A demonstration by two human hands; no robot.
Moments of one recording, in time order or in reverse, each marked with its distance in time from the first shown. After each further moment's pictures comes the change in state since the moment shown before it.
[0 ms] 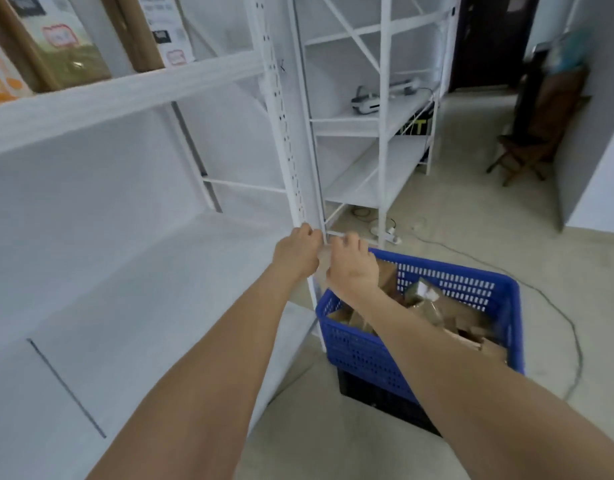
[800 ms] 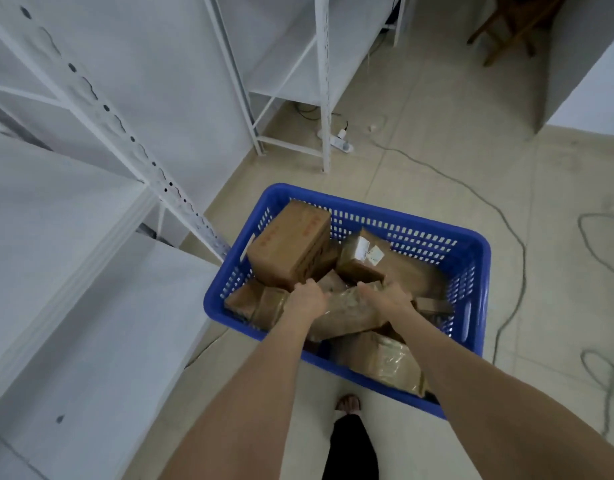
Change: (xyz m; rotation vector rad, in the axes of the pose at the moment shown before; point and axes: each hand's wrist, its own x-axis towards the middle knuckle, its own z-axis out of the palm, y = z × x) left_hand 0.231 0.176 0.336 -0.485 -0.765 -0.355; right_hand 0.128 0.367 0.212 0.489 -0.611 1.000
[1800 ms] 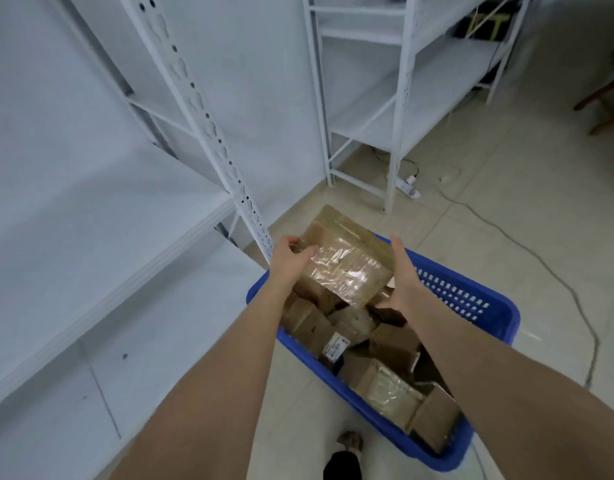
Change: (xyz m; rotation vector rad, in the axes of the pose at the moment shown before) left_hand -0.117 0.016 -0.108 -0.871 0.638 -0.047; right_hand -0.075 -0.090 -0.076 0.807 -0.401 -0.016
